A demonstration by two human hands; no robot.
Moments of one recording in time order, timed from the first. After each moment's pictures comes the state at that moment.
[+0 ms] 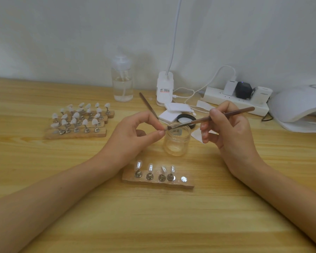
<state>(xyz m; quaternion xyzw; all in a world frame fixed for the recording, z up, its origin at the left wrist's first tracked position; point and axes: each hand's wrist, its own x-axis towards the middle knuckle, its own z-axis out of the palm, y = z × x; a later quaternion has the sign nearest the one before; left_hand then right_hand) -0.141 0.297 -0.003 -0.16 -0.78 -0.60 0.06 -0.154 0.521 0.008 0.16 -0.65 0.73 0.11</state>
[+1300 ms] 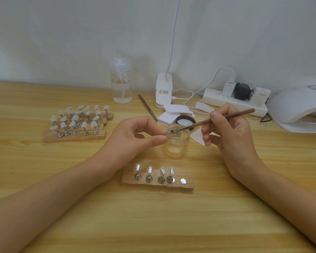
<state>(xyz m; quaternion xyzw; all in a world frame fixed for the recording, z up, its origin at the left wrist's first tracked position) -0.137 0.299 0.006 -0.14 -0.77 -0.62 0.02 -0.153 0.522 0.008 0.14 -0.66 0.73 0.13</state>
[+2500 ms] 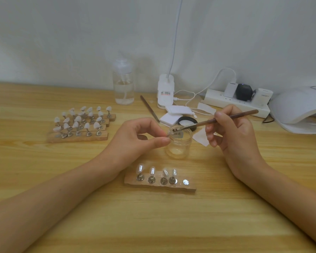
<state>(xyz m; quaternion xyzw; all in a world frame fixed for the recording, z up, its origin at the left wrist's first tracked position) -0.136 0.300 0.007 -0.14 -0.77 -0.62 0.02 -0.155 0.523 0.009 0.13 -0.65 0.74 0.12</state>
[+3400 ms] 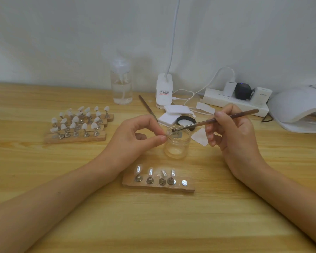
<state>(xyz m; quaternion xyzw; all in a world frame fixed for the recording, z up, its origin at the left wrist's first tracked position) -0.141 0.299 0.001 -0.16 -0.78 -0.60 0.06 -0.155 0.523 0.009 0.14 -0.64 0.75 0.12</state>
